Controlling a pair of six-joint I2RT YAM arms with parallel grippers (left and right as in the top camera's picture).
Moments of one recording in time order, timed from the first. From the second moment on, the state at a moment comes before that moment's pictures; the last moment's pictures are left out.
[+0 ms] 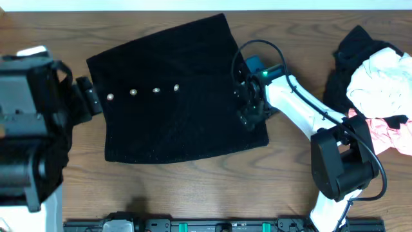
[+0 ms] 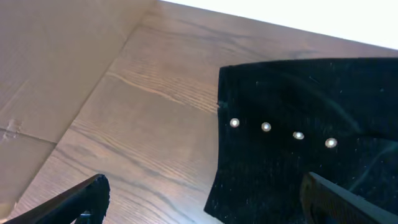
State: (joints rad) left arm 0.00 1.20 1.83 -1.41 -0.38 -0.20; right arm 0.44 1.95 1.40 -1.04 -0.01 -0.10
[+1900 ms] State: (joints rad) left arm 0.00 1.20 1.81 -1.56 -0.32 -0.24; right arm 0.16 1.57 1.09 -0.95 0.04 0.35
